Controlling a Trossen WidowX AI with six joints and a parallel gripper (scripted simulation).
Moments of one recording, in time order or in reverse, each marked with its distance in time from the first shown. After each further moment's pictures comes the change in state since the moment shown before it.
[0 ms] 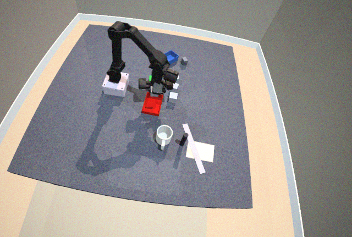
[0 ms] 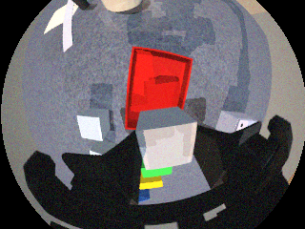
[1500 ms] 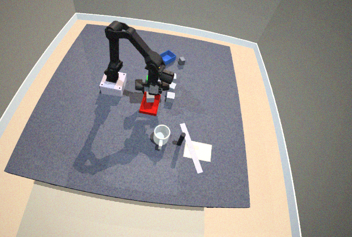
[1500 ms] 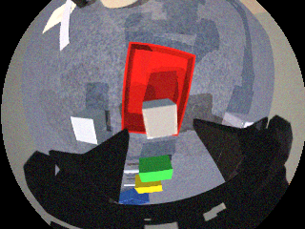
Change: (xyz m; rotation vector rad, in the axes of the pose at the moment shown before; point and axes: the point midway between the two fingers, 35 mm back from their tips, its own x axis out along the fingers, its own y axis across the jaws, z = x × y) arm 0.016 -0.005 -0.004 -0.001 -0.004 0.008
